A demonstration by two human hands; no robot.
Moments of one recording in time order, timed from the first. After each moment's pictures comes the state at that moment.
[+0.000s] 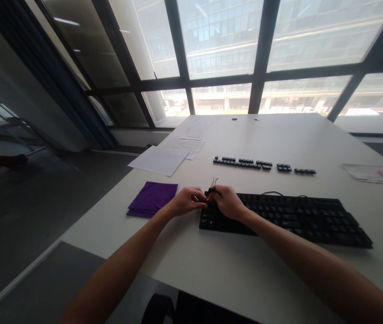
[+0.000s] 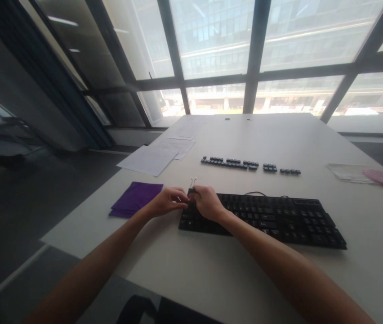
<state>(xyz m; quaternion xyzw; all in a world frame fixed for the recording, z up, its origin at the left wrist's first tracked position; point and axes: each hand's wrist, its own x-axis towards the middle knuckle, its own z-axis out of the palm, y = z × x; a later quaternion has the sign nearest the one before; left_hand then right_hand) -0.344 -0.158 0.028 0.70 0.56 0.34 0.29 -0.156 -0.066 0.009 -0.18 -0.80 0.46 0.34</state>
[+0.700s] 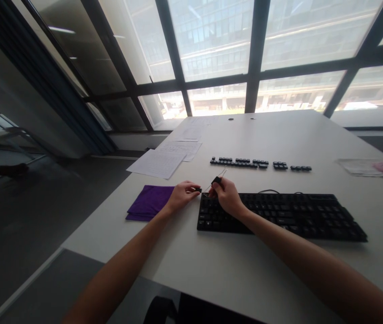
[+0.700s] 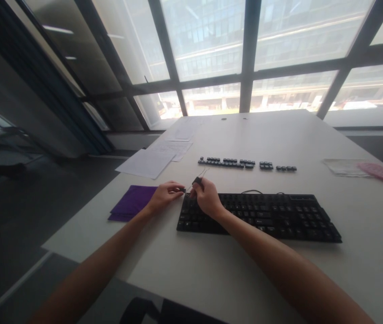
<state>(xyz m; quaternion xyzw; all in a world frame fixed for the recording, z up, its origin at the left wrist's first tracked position) -0.356 -0.139 0.014 0.59 0.66 0.40 0.22 -0.162 -0.061 0.005 -0.23 -0.67 0.57 0.42</state>
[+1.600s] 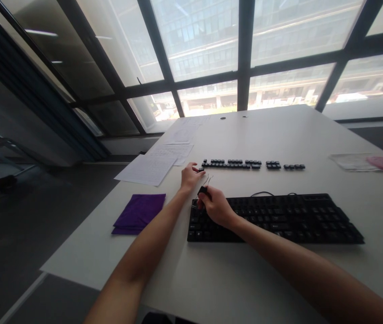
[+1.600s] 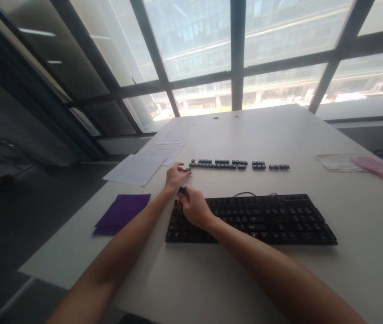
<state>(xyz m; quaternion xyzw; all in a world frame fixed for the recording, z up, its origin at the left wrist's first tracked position) -0.349 -0.006 -0.007 0.49 0.77 0.40 0.06 -0.160 -0.067 0.010 -0.21 -0.69 0.58 0.38</state>
